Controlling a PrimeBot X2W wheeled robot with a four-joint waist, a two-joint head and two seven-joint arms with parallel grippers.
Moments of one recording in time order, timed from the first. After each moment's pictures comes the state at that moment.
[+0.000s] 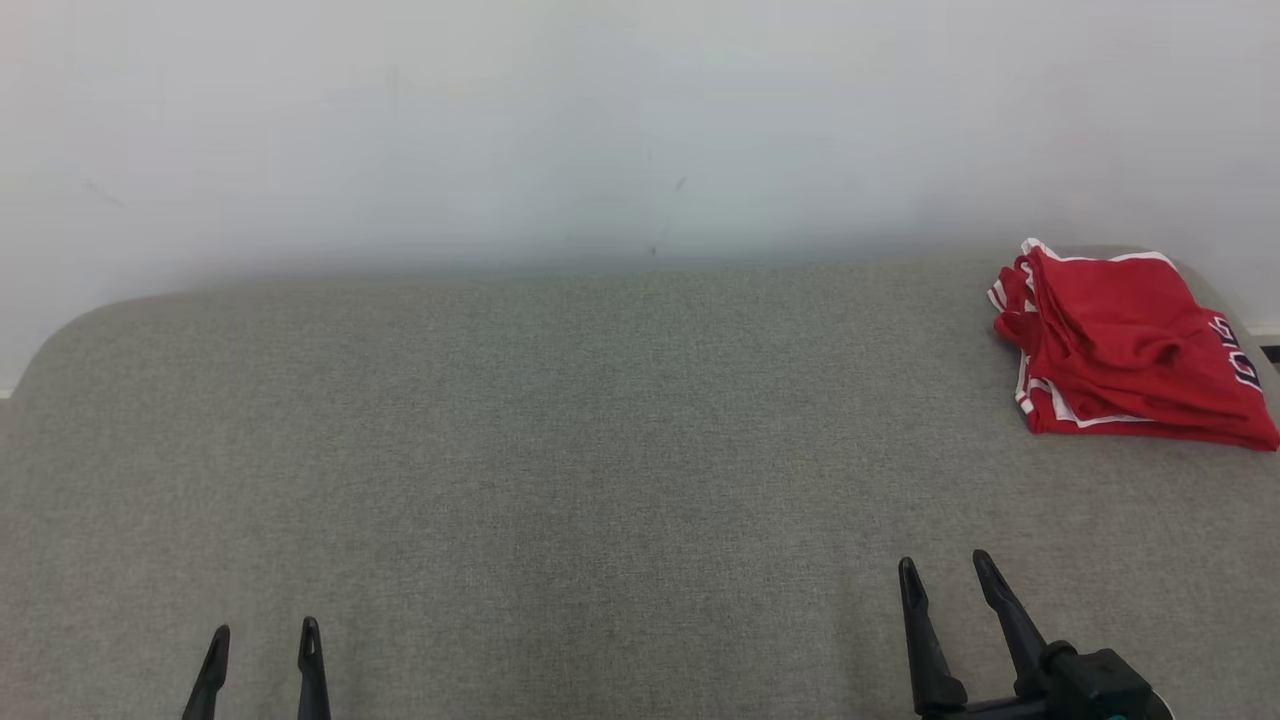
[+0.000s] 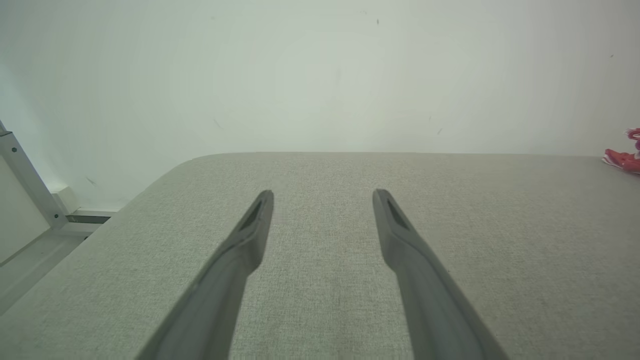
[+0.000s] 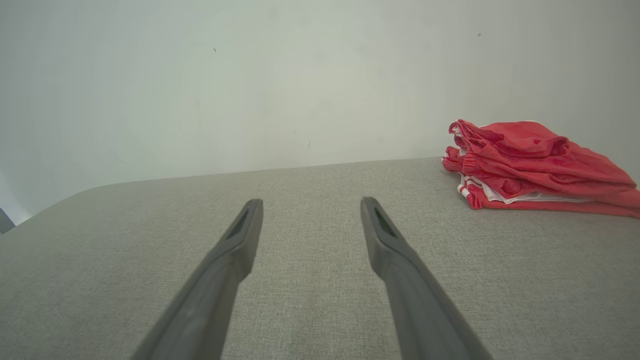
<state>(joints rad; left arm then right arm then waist) 0.10 0.06 0.11 0.11 -0.09 -0.12 -0.26 0.05 -0.05 0.01 0.16 0.11 0.13 -0.26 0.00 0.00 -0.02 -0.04</state>
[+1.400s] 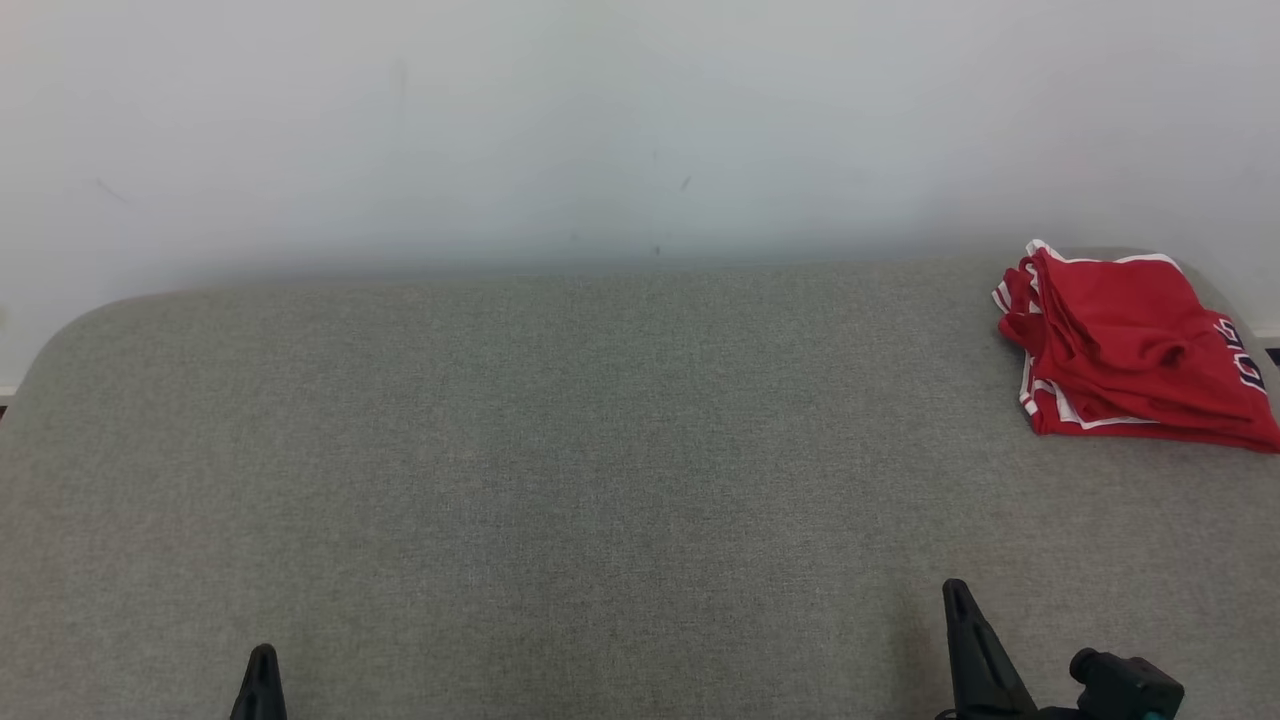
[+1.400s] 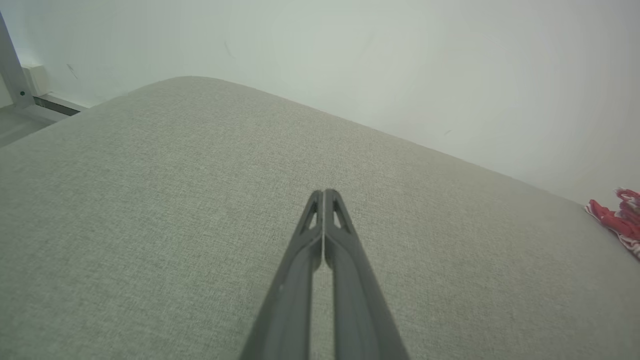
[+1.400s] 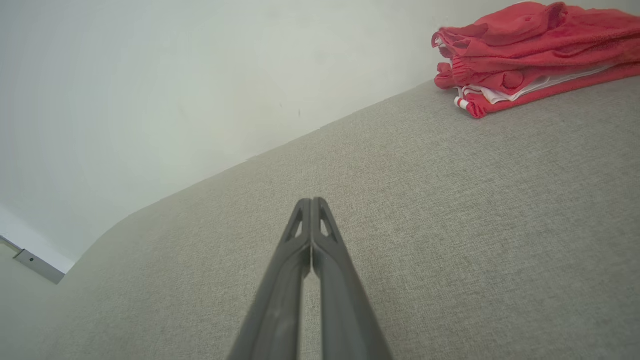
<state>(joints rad) 0.08 0.05 0.12 0.20 -0.36 -0.11 -0.19 0.05 -0.06 0.00 0.23 0.41 0.13 -0.19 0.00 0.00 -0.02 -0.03</state>
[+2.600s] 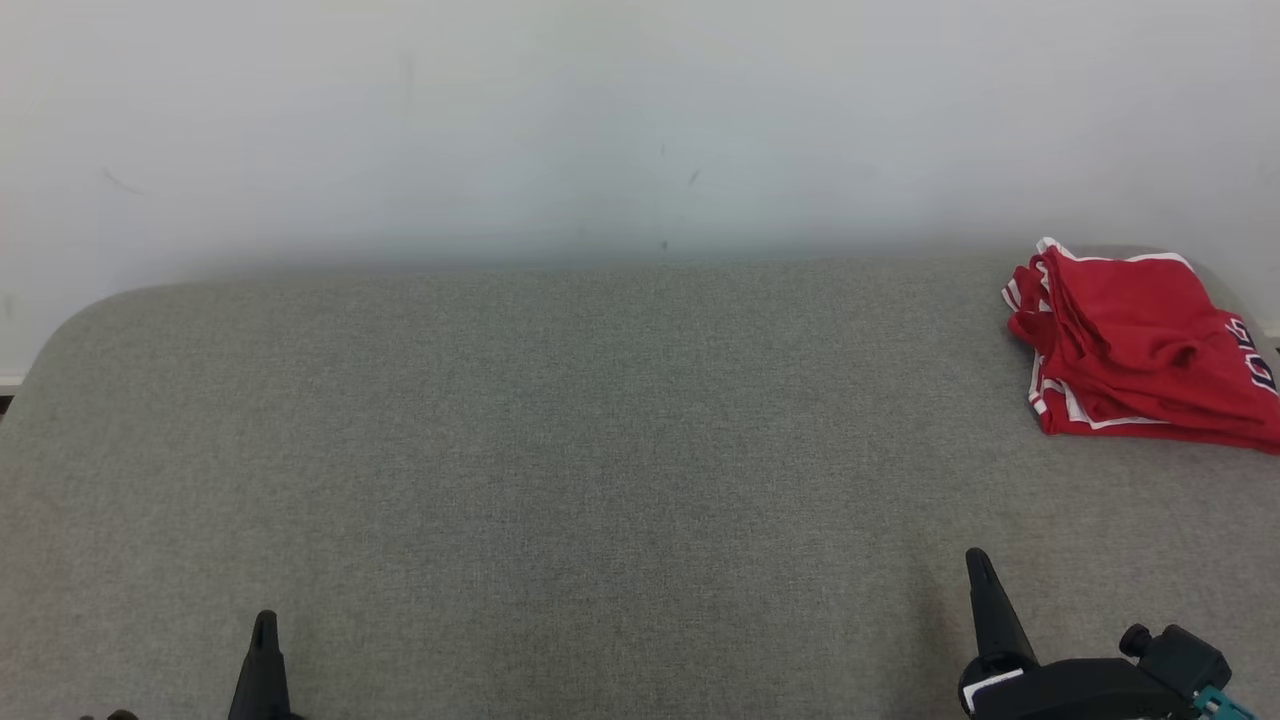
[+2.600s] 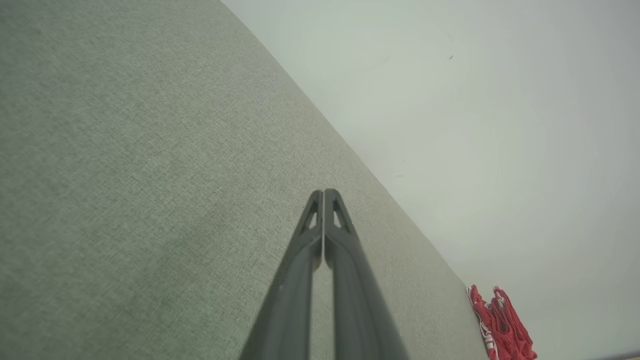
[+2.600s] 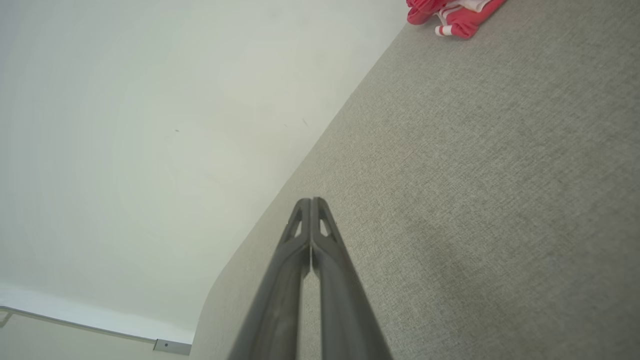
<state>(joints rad) 0.00 0.05 0.11 0.22 -0.91 -0.12 -0.05 -0.02 -0.07 -0.03 0.23 0.95 0.13 -0.07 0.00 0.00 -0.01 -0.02</state>
